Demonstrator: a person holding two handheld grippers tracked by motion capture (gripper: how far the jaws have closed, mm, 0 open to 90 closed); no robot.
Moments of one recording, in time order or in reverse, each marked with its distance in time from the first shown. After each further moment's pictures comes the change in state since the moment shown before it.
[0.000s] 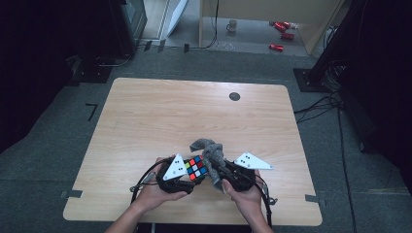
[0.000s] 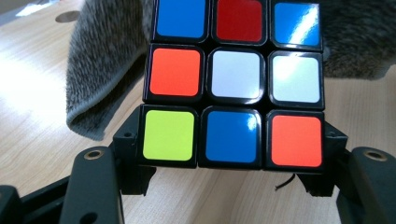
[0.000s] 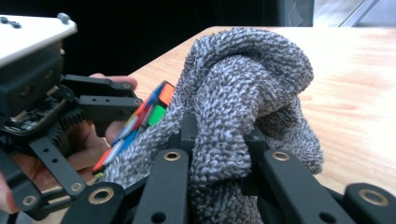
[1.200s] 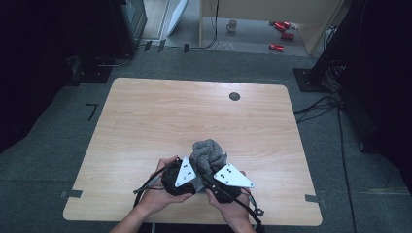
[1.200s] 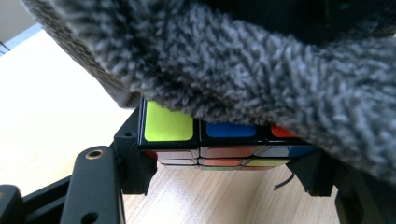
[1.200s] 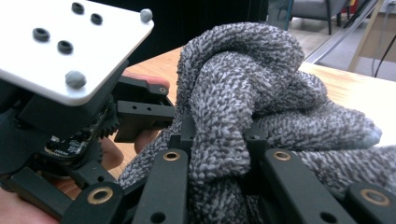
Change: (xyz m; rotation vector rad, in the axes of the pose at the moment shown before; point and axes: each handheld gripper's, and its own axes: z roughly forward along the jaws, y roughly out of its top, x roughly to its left) left arm -0.017 0.008 0.006 0.059 0.128 0.083; right arm 0.057 -0.004 0.010 -0.039 -0.128 -0.194
